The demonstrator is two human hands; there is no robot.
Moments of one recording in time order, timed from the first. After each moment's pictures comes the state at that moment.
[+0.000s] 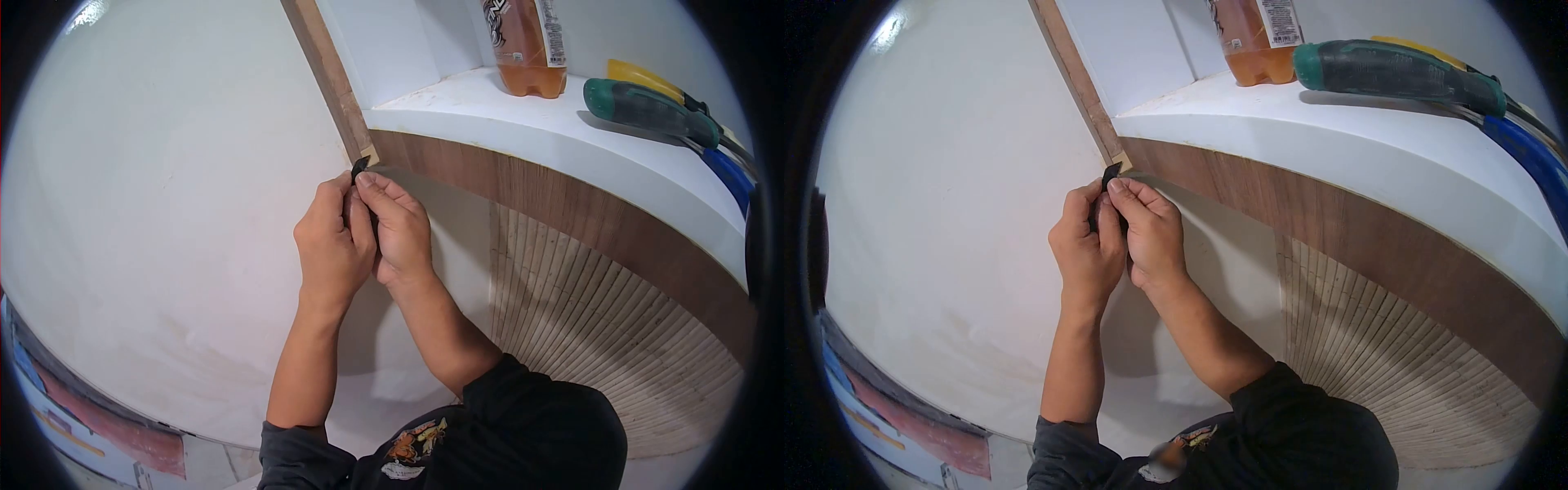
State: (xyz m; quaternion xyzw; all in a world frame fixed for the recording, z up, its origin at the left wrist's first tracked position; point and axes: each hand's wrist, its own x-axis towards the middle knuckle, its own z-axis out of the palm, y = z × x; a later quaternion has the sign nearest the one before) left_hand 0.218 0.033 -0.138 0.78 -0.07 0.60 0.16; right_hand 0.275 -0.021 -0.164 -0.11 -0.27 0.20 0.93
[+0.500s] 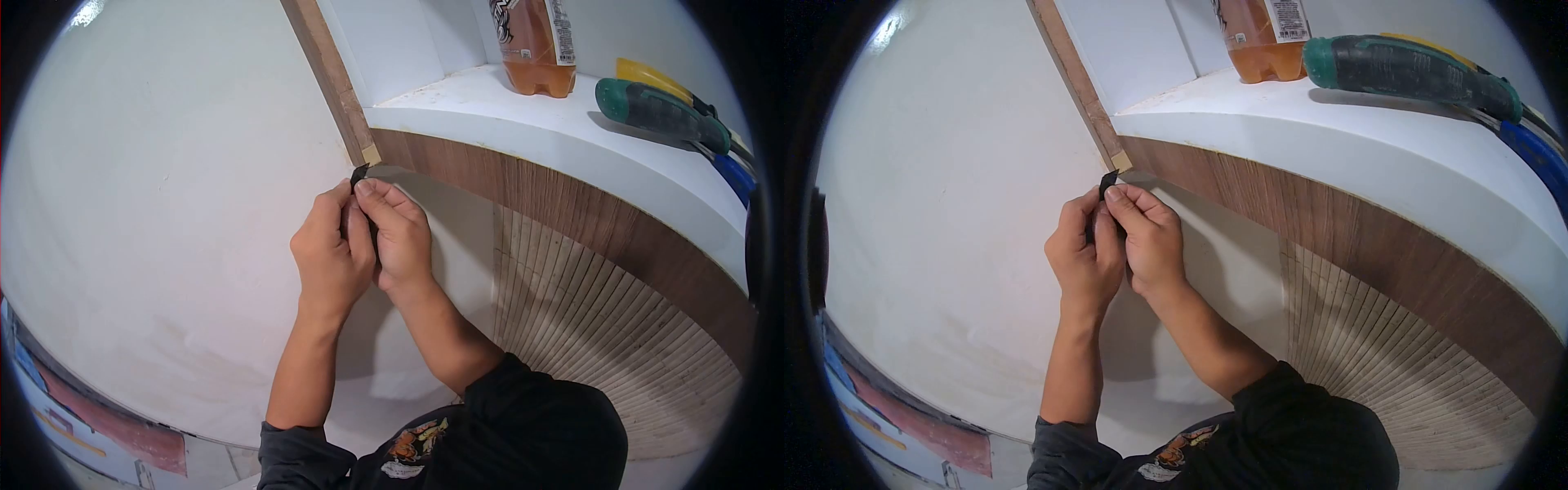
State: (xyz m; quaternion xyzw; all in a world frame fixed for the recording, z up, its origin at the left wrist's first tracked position) left_hand 0.215 0.035 -0.143 0.77 -0.09 0.61 0.16; right_hand 0.275 -0.019 -0.175 -0.10 -0.30 0.19 0.93
